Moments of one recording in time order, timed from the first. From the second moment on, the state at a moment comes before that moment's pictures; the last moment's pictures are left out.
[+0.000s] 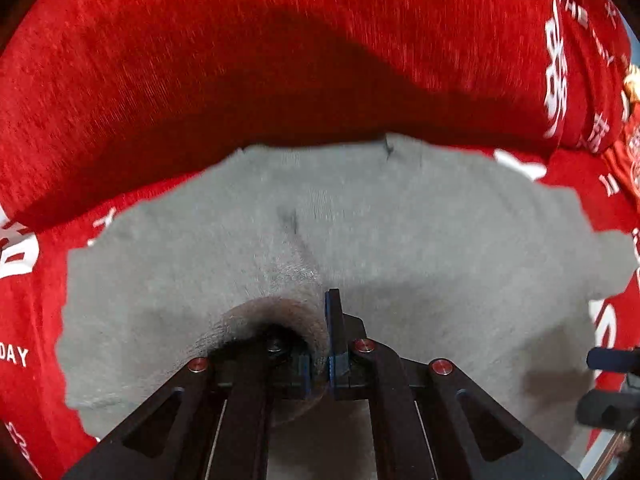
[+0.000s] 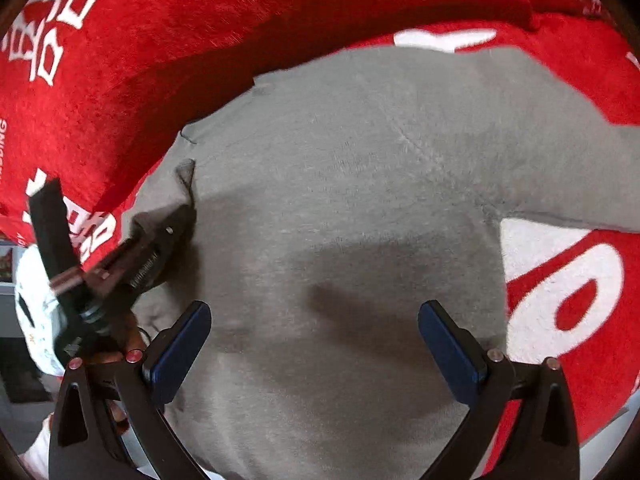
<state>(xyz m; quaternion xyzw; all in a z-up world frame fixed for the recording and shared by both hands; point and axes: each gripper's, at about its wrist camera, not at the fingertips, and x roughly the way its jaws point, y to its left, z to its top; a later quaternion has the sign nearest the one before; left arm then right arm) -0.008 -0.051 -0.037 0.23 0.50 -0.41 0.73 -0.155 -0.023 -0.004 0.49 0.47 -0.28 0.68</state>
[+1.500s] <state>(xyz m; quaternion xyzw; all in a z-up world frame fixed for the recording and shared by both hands) 0.084 0.138 -0.044 0.13 0.60 -0.24 0.75 -0.157 -0.083 -0.081 0.77 0.12 -0.29 0.55</state>
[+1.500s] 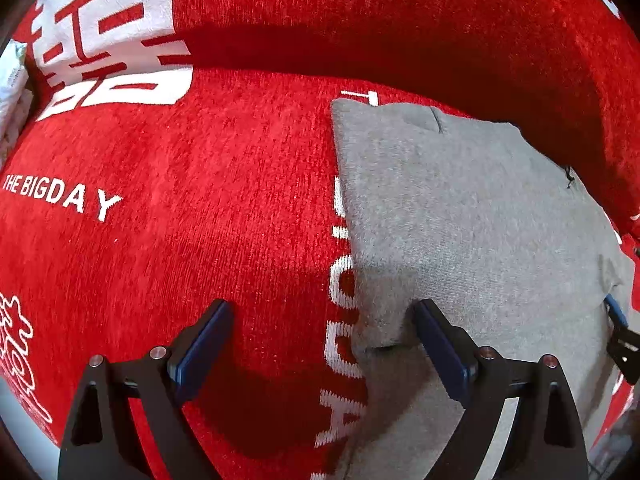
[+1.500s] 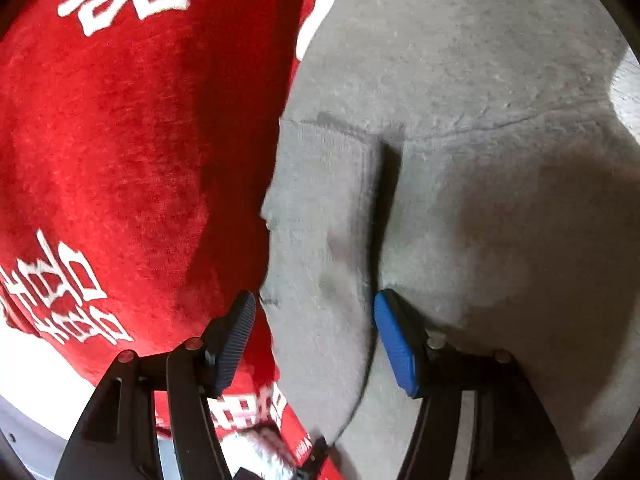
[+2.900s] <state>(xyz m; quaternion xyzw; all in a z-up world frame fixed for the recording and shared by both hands) 0.148 0.102 -0.014 0.14 0.60 -0.31 0.73 -0.143 -0.101 -0.044 0.61 0.36 -0.29 0.65</state>
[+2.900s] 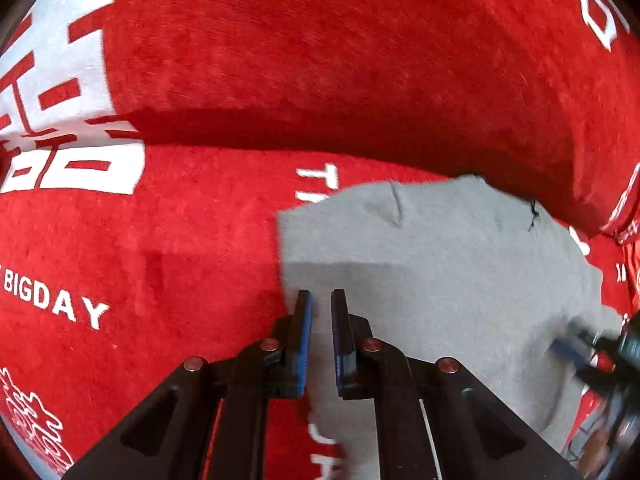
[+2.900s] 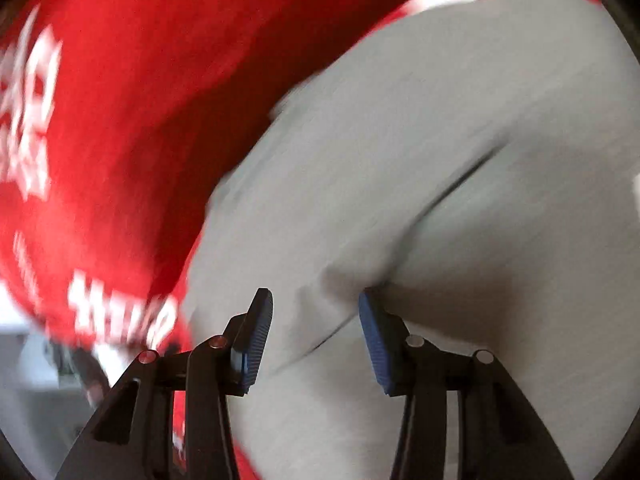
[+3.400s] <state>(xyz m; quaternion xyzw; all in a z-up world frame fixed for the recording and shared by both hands) 0.100 0.075 -0.038 0.18 0.60 -0.26 0.73 -0.173 -0.147 -0.063 0.60 0.38 -0.31 0.62</state>
